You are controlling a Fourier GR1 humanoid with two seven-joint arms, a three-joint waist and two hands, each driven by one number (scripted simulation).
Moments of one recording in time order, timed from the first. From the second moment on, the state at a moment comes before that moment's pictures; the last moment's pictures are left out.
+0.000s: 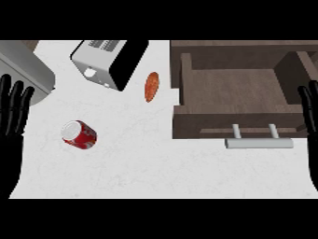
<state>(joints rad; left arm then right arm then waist) 0.01 0.10 0.01 -2.10 -0.03 0.02 0.02 0.01 -0.06 -0.03 -2.10 0.02 -0.02 0.03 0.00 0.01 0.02</state>
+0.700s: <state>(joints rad) 0.04 0.22 0.03 -2.04 0.18 -0.19 0.20 0.08 -0.09 -0.06 -2.10 -0.01 -0.01 0.19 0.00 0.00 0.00</state>
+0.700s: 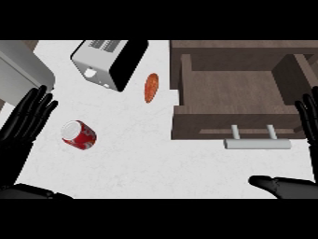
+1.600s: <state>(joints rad) 0.03 0.19 0.13 -1.98 0.22 -0.22 0.29 0.21 -0.07 -0.11 -2.09 -0.02 0.07 0.10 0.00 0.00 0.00</state>
